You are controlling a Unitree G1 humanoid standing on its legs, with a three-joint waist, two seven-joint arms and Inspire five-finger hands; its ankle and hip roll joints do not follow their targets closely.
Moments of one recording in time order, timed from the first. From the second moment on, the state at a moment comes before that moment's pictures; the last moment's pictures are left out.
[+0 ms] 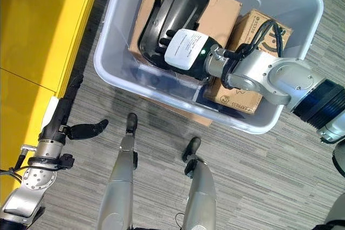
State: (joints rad) left arm 0.06 0.69 -0.04 -0.13 0.02 -0.15 0.26; right arm -1.48 -1.16 1.24 0.13 -0.59 -0.23 0.05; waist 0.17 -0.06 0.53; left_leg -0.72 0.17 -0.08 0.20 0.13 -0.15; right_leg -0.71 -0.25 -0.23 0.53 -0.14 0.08
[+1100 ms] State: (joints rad) left arm 0.06 0.69 -0.03 -0.13 0.02 -0.16 0.28; right arm -1.55 -1.19 1.28 0.30 -0.67 -0.18 -0.09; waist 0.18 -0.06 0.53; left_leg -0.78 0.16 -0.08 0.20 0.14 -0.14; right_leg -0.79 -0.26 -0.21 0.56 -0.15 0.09
